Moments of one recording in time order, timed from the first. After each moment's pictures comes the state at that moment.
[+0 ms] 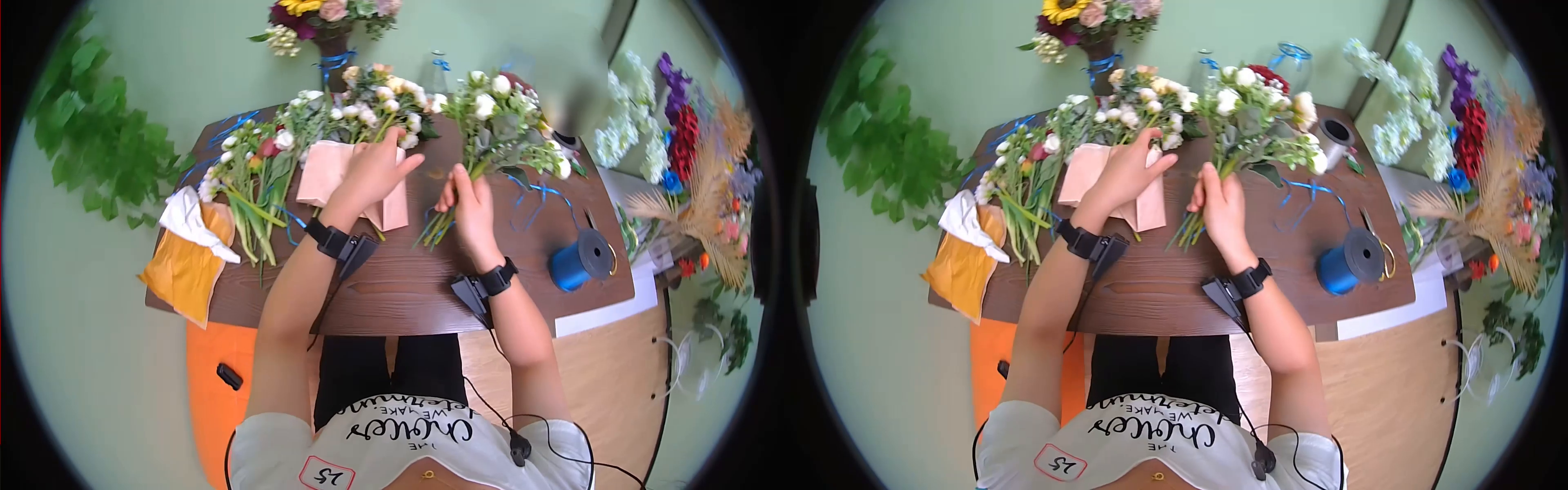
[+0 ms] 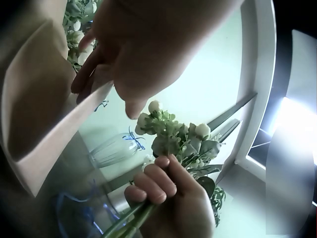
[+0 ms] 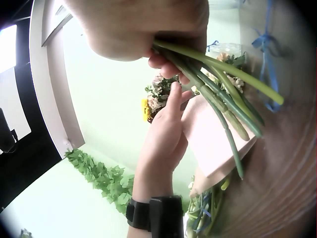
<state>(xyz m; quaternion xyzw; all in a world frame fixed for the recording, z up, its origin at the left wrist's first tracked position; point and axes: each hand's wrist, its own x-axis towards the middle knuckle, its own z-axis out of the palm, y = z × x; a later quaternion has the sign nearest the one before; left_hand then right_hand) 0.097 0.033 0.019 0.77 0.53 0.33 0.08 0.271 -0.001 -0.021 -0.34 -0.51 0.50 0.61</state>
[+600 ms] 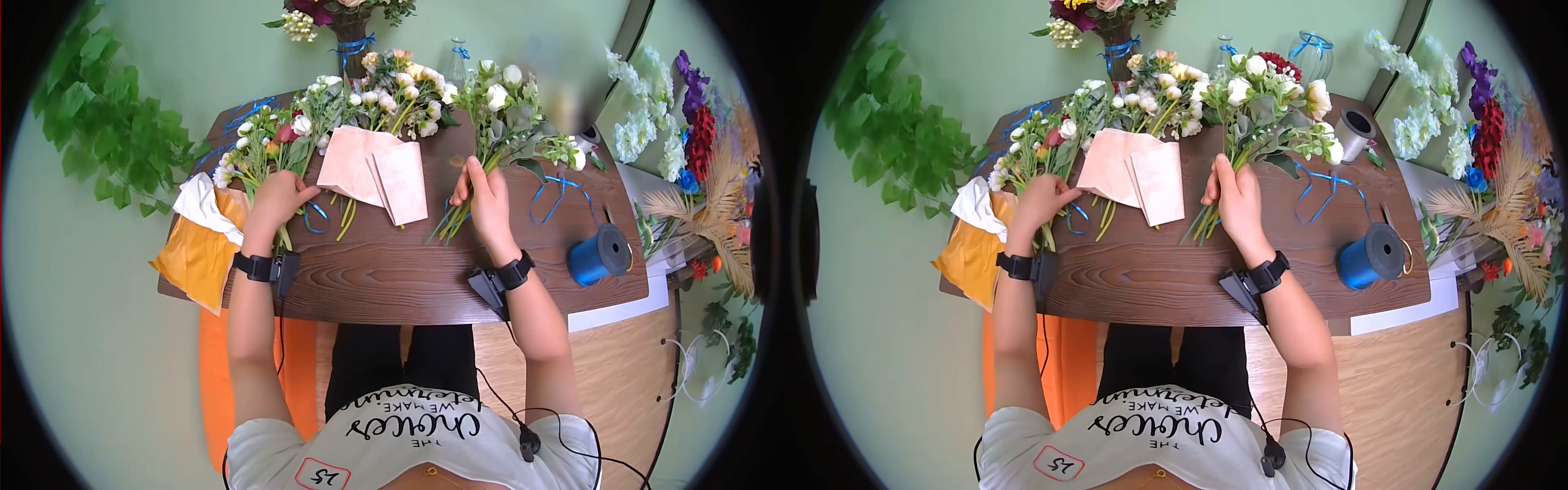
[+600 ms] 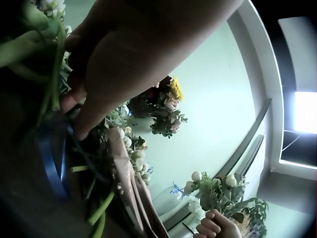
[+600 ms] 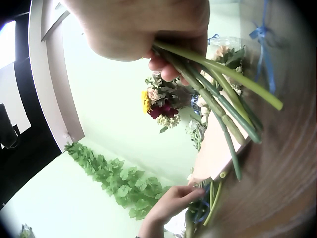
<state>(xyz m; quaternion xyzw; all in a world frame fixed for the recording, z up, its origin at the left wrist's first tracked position) -0.058 -0.031 0.005 0.66 0.73 0.15 0.08 0.270 -0.006 -0.018 -0.35 -0.53 0.51 0.58</state>
